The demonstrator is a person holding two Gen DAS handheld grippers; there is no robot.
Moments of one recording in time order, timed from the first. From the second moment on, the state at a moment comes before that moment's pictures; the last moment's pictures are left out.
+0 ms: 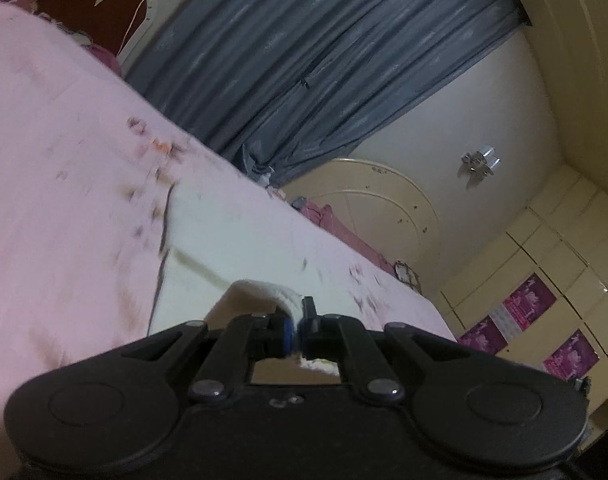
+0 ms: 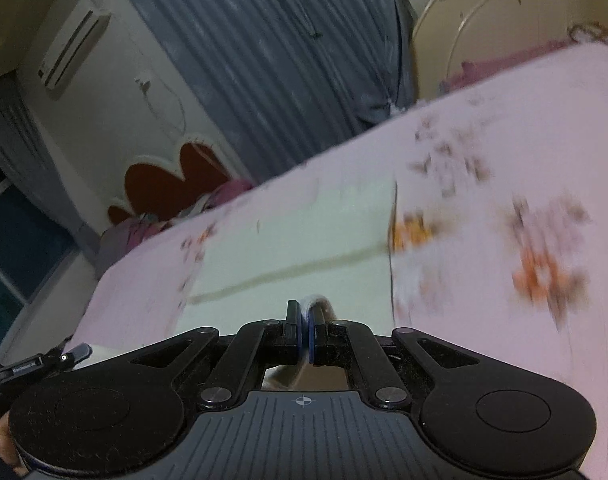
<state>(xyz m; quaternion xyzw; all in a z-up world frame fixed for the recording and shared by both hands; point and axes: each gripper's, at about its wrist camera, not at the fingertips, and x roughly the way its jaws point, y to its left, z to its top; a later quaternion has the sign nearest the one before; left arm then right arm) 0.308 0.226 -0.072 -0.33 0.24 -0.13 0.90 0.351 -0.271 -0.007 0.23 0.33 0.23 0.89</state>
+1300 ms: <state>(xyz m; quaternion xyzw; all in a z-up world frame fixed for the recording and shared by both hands) 0.555 0.236 -0.144 -0.14 0.36 -0.11 0.92 0.603 -0.189 -0.108 0.03 0.40 0.17 0.90</state>
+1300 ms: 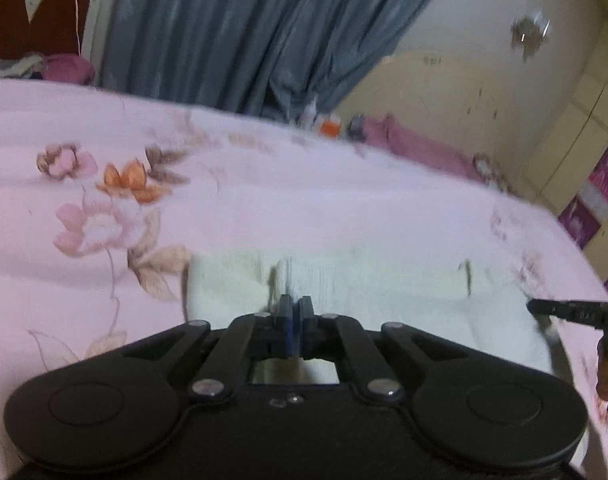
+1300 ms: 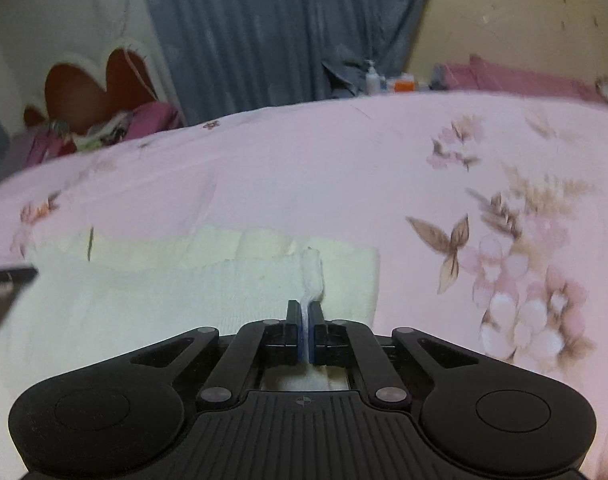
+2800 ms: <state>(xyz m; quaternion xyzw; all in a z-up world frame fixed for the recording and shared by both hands) 0.496 0.144 -0.141 -0.02 0.32 -0.10 0.94 0.524 -0.117 -0.122 -0.07 0.33 0.23 0.91</state>
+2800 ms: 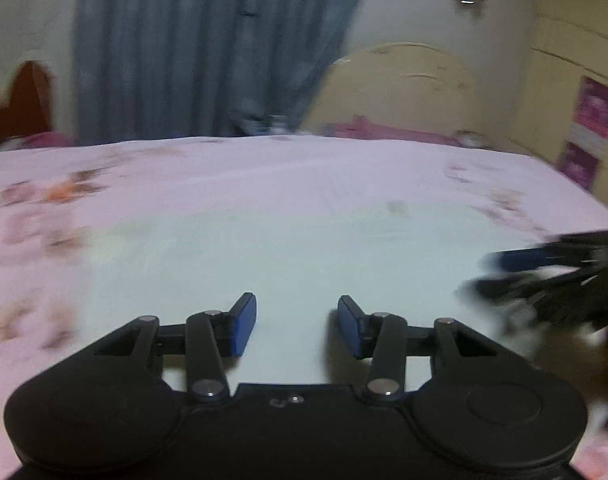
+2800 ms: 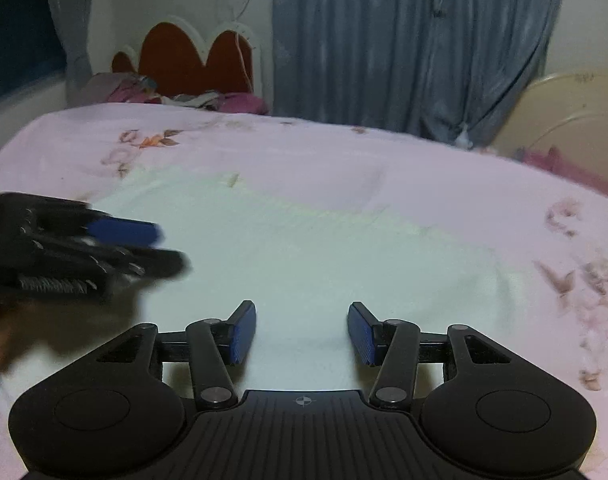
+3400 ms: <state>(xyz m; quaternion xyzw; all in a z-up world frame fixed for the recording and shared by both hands) 0.459 0.102 -0.137 0.03 0.33 -0.13 0.93 0.485 -0.119 -0.107 -0.08 0.37 0.16 0.91</state>
